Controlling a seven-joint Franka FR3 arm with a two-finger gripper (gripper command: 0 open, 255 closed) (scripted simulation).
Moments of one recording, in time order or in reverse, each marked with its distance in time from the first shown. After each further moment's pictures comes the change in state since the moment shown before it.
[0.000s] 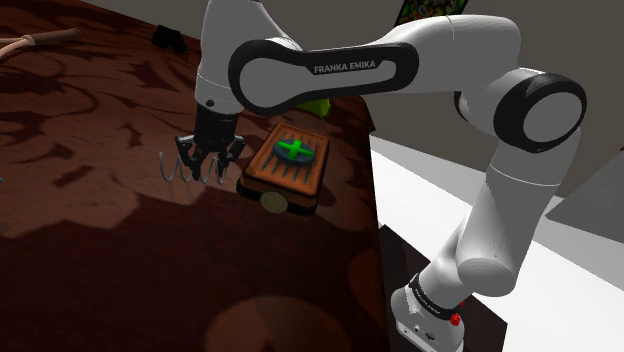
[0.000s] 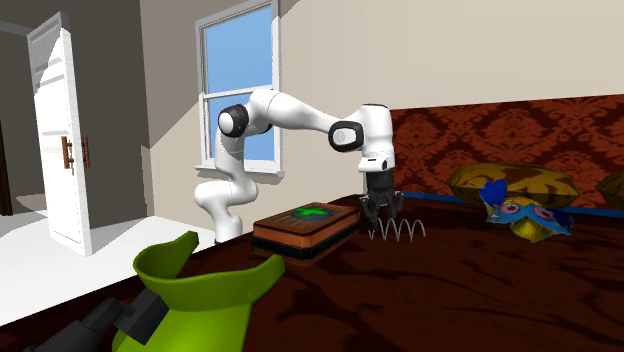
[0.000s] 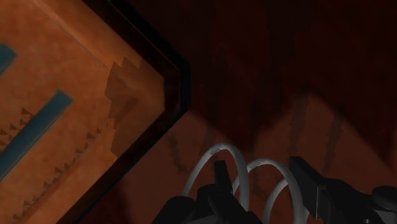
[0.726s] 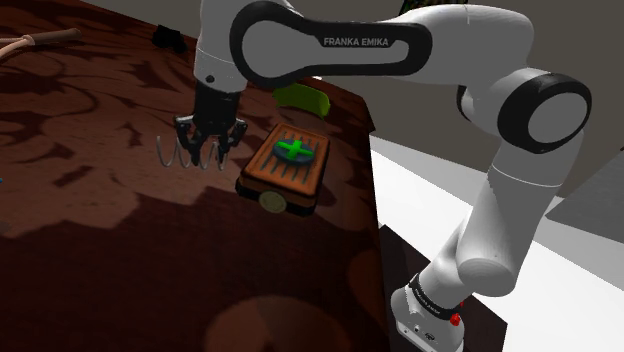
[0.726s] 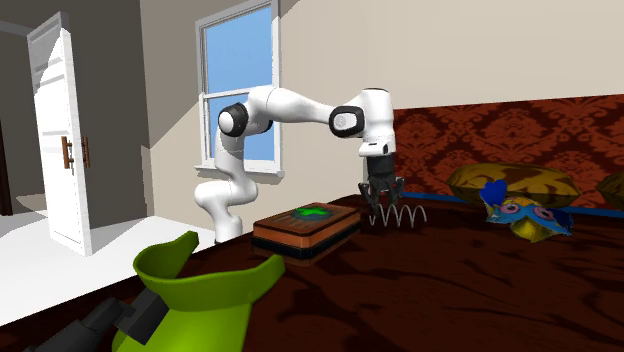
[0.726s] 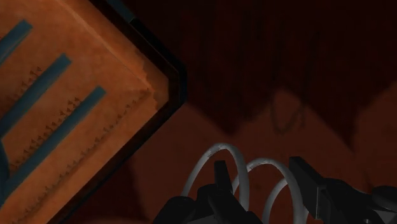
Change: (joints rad) arm 0.003 -0.013 0.005 0.089 0.007 -0.100 0.001
